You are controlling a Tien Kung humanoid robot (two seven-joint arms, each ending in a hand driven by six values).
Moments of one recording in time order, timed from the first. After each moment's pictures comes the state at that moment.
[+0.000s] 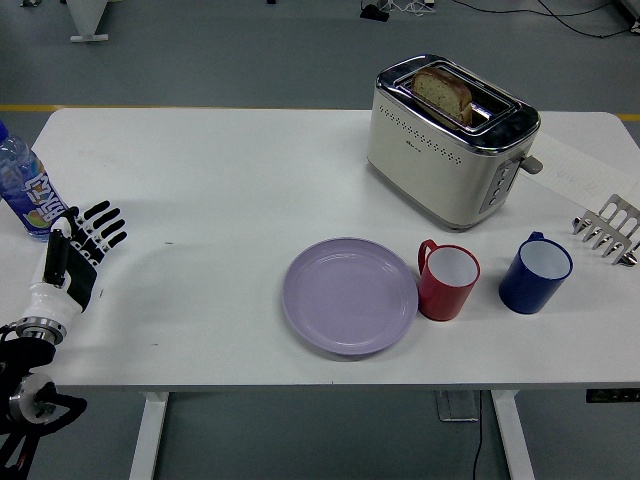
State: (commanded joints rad) left arm -0.10 0.14 -1.54 -1.22 0.85 -0.02 -0.12; right arm 0.14 -0.03 1.03 0.24 -0.17 -0.43 -0.25
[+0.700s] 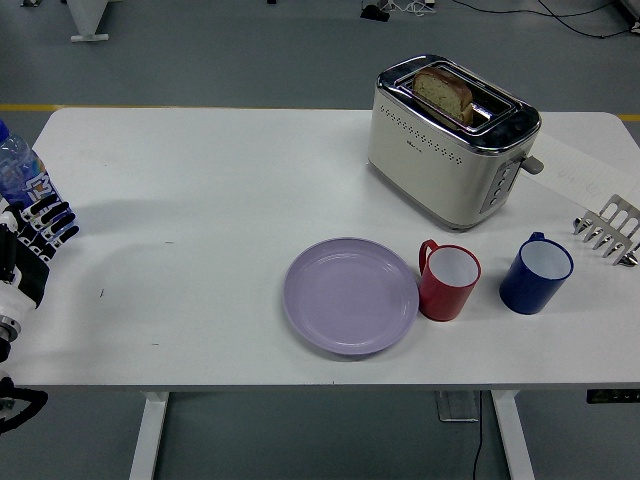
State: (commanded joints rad) left arm -0.09 0.19 -1.63 -1.20 0.84 -0.02 -0.11; right arm 0.14 -0.03 1.03 0.24 -0.17 -0.44 -0.25
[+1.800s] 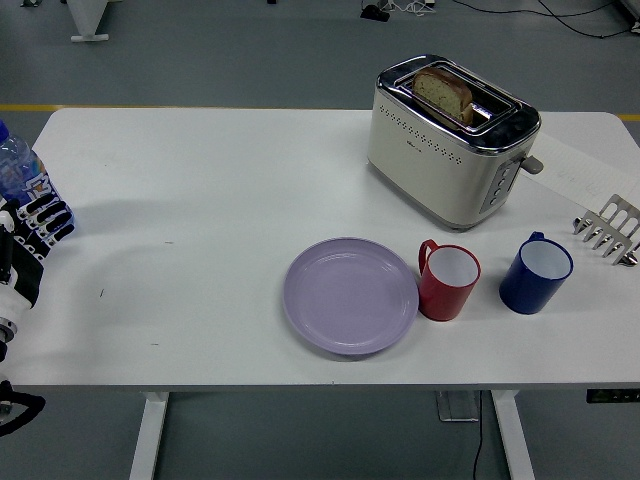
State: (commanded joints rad) left arm -0.08 0.25 -1.55 -1.21 0.83 0.03 -0.20; right arm 0.14 -0.03 1.03 0.25 -0.18 -0.45 -0.26
